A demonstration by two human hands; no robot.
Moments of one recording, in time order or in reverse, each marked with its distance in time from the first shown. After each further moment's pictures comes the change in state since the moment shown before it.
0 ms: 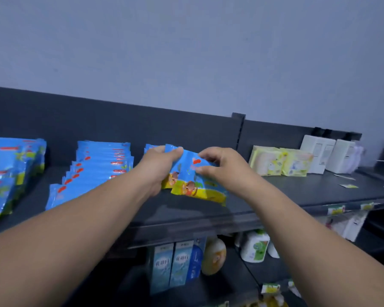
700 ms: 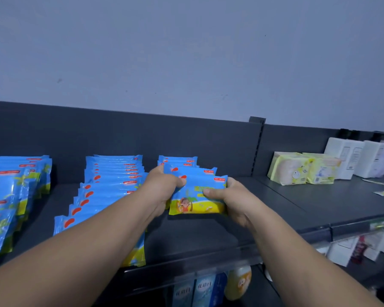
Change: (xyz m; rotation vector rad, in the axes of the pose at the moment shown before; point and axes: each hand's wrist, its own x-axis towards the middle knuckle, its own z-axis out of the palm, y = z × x) left_hand 0.063 -0.018 -0.043 0.069 0.070 -0.143; right_hand 0.056 0.044 0.069 0.828 -0.036 0.537
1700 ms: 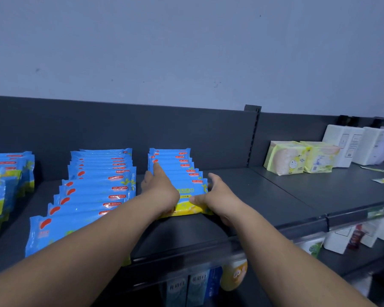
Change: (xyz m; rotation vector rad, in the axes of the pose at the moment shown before) left_hand 0.029 -0.033 0.020 0.951 0.186 0.021; right_hand 0.025 0.028 -0.001 -0.344 0.087 -0.004
